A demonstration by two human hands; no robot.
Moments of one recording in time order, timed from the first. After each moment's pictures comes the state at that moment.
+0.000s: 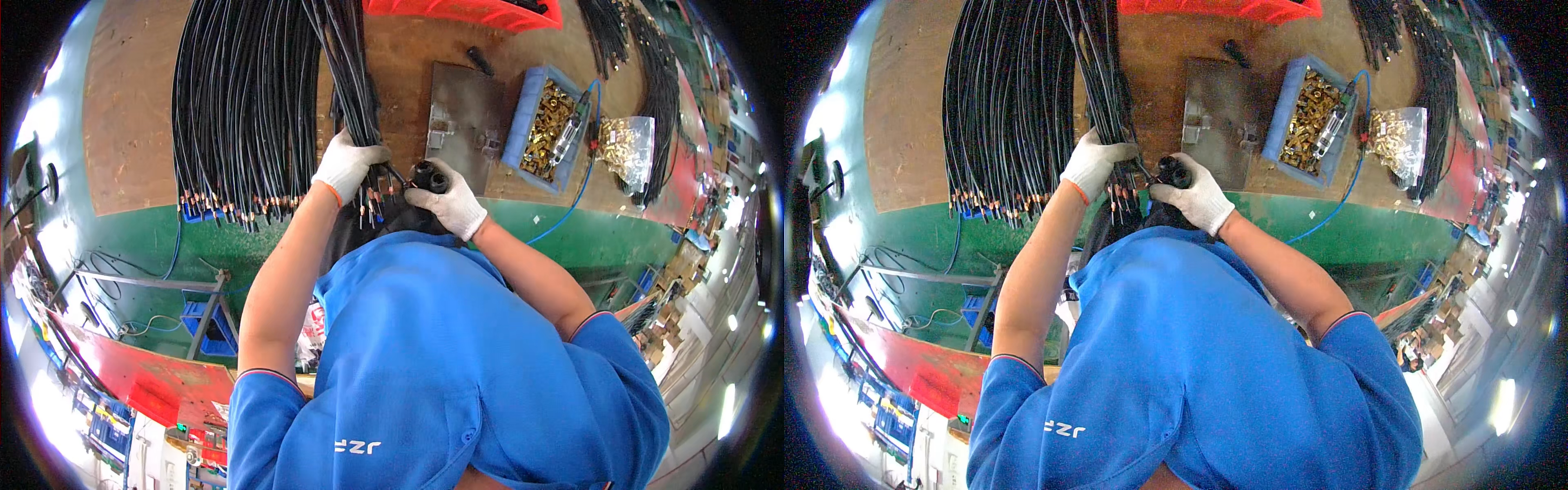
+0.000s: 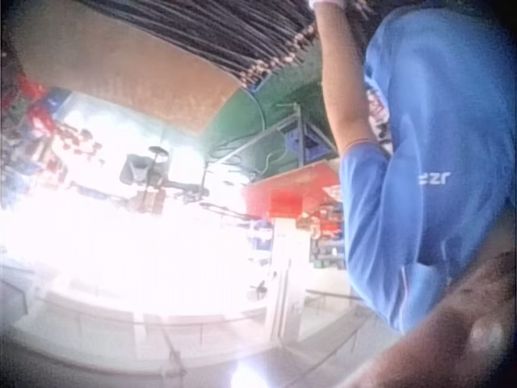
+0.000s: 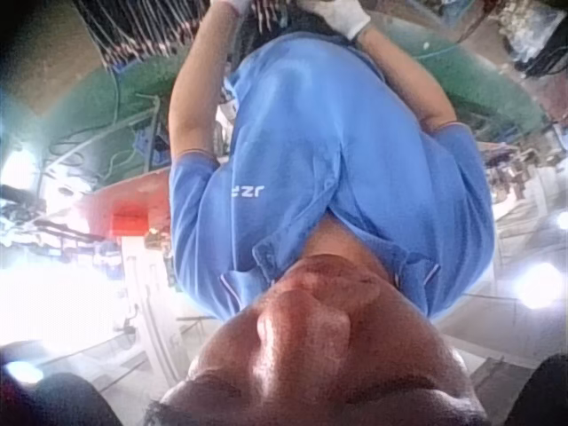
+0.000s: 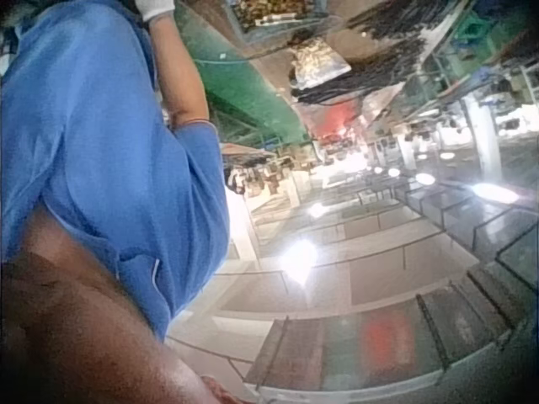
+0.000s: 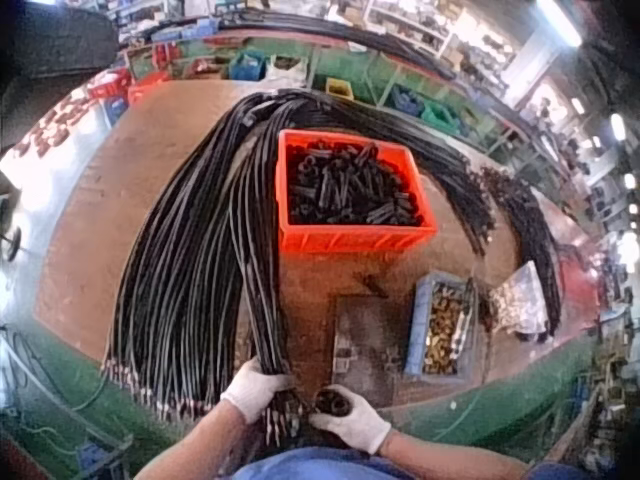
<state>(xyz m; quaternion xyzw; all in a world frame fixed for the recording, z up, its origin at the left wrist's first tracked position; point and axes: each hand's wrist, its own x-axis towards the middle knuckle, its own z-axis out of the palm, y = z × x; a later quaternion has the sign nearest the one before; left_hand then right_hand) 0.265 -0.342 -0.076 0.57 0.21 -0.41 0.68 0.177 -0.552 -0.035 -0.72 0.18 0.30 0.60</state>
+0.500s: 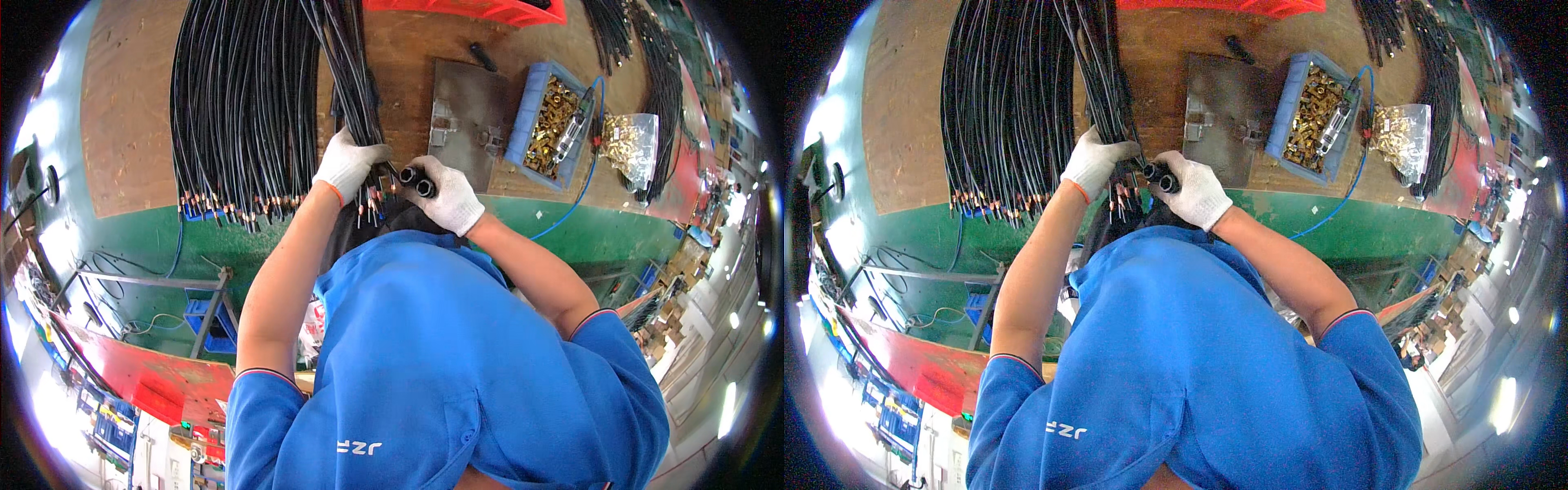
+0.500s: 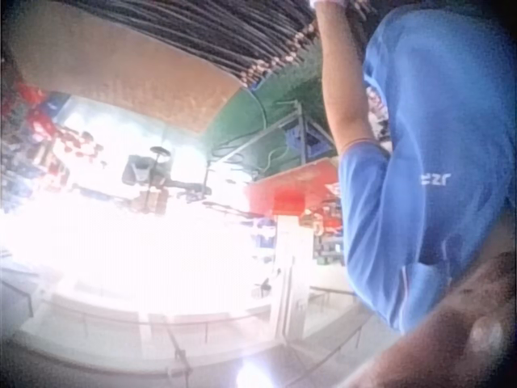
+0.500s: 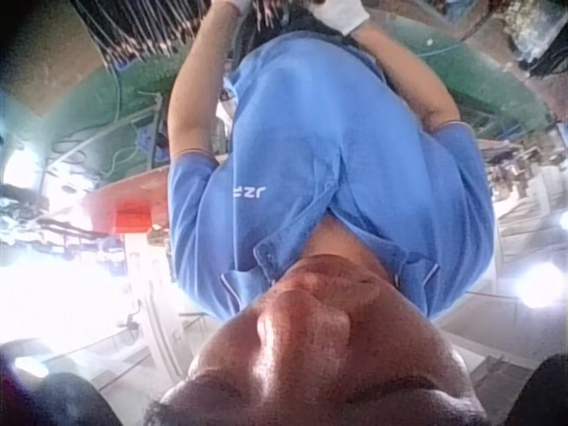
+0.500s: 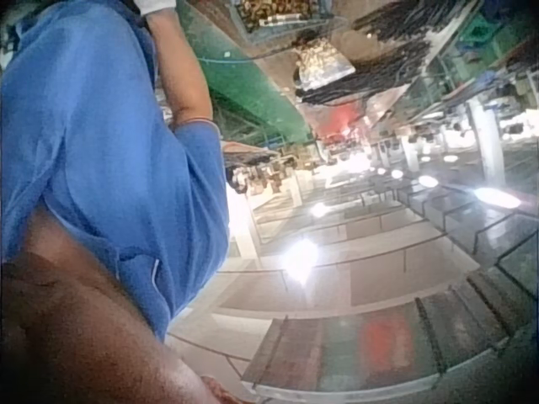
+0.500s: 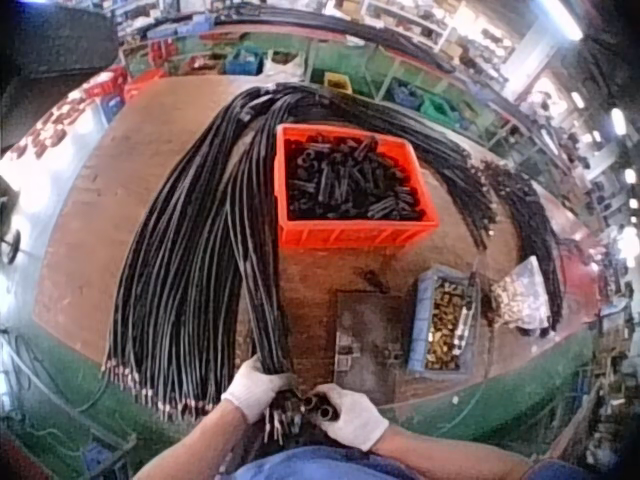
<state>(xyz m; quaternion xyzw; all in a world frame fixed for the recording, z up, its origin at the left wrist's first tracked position) 0.264 -0.344 -0.078 0.62 0.19 -0.38 0.66 0.182 -0.544 -0.040 -0.87 0.04 0.23 0.44</state>
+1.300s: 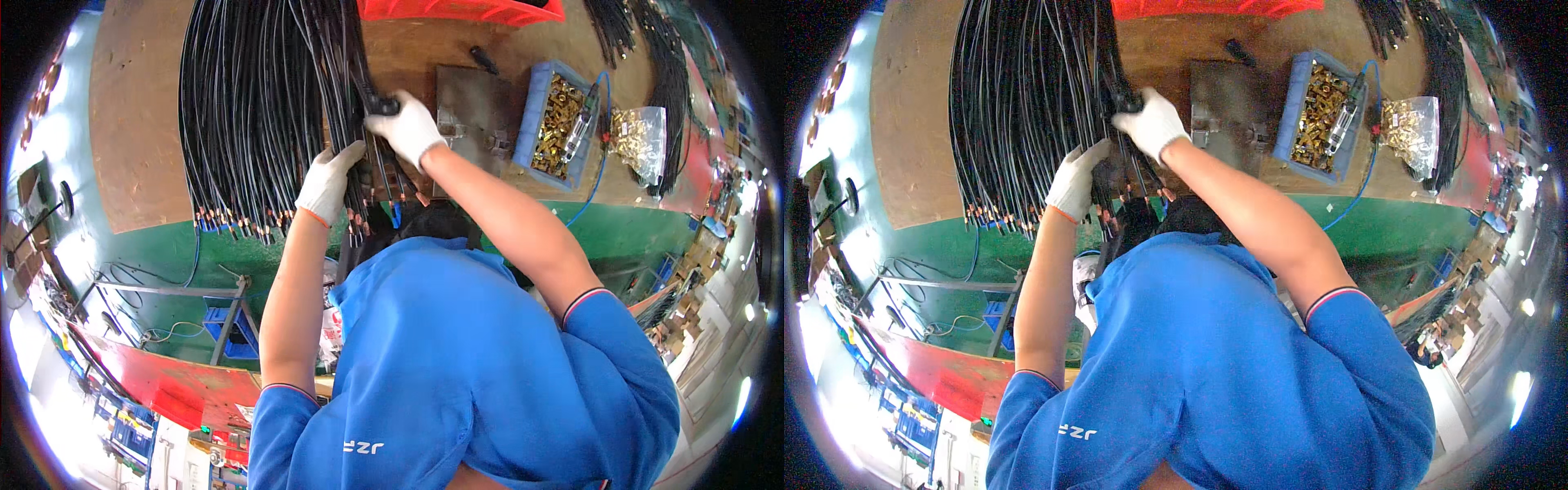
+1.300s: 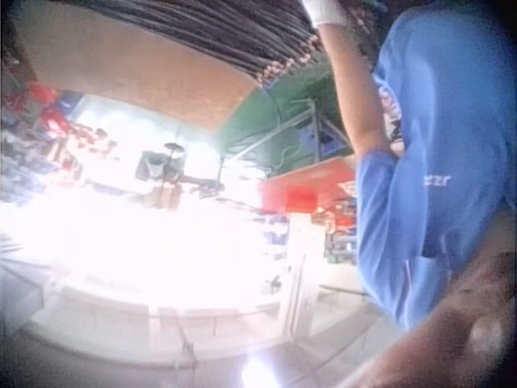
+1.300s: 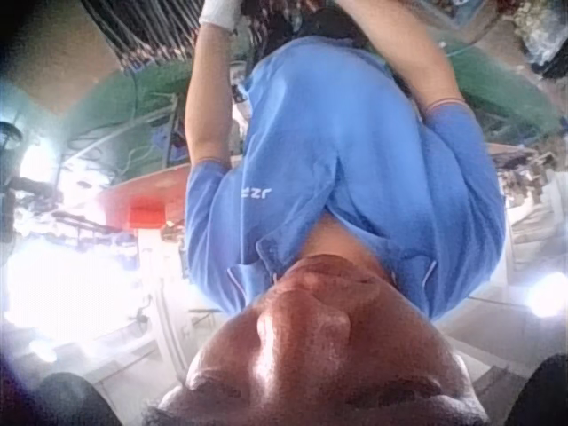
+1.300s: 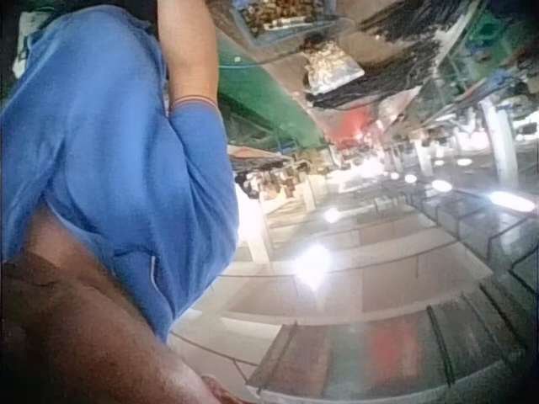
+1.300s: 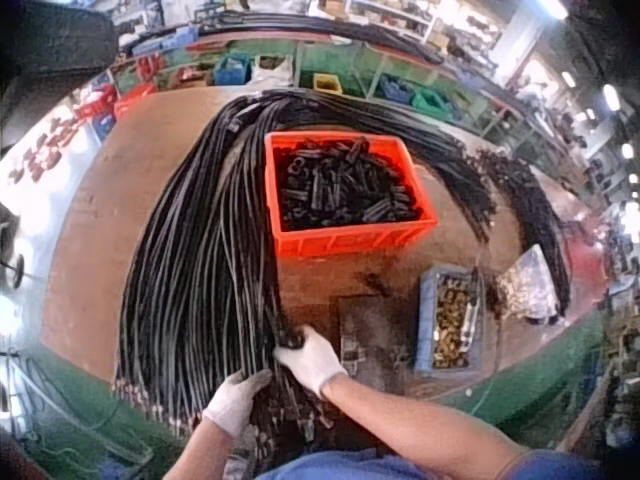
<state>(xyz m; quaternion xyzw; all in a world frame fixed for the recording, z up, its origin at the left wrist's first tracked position) 0.272 -0.317 -0.046 0.52 0.31 -0.37 0.71 0.303 -0.500 -0.104 -0.86 0.17 0.20 0.44</state>
